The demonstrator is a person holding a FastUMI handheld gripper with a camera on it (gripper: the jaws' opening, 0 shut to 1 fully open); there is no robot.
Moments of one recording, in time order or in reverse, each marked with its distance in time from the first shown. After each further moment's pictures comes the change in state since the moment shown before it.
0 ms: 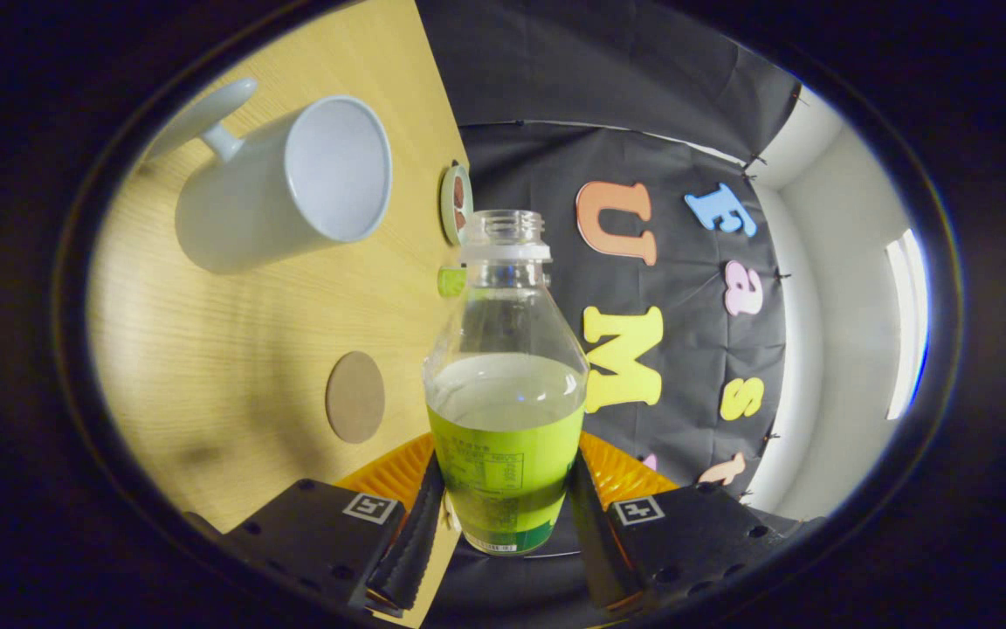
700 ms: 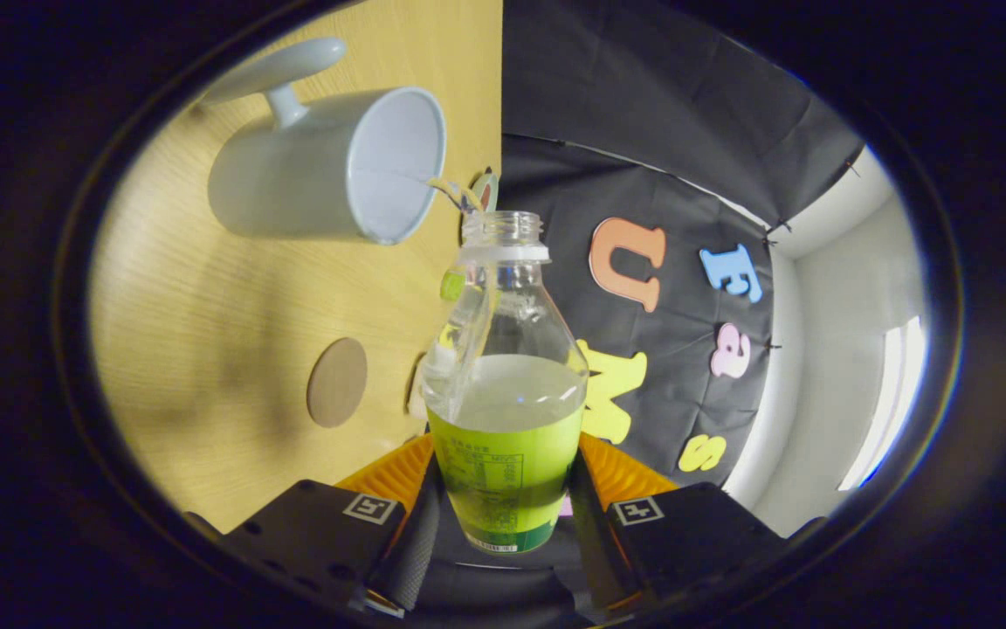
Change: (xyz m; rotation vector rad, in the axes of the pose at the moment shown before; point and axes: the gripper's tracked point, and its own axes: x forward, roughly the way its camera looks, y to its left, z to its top) arm -0.006 -0.013 0.010 -0.218 -0.051 -0.057
